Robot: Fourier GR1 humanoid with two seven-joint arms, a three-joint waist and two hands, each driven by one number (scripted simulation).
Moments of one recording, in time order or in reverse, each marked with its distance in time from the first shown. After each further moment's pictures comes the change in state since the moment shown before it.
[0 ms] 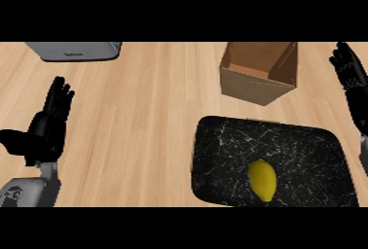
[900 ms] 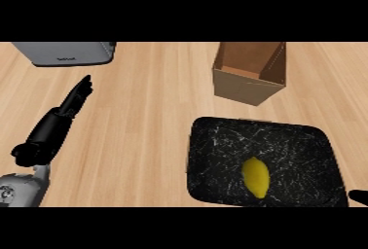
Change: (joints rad) left arm -0.023 0.147 -0.125 -0.052 -0.091 -0.246 -0.051; right arm 0.566 -0.249 -0.177 -0.695 0.189 -0.057 0.182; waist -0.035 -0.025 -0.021
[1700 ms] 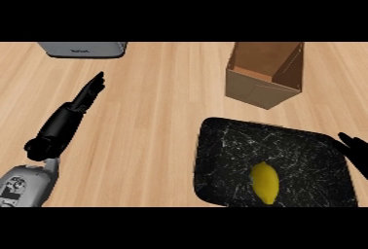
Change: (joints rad) left arm -0.056 -0.030 -0.018 0.034 -0.018 -0.054 -0.013; right arm 0.016 -0.288 0.210 -0.322 0.199 0.311 0.576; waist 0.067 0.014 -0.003
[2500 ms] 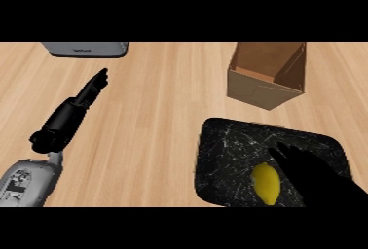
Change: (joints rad) left arm -0.039 -0.027 0.021 0.036 -0.021 -0.031 0.005; right arm -0.478 0.251 0.534 0.072 0.075 0.116 0.507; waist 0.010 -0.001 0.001
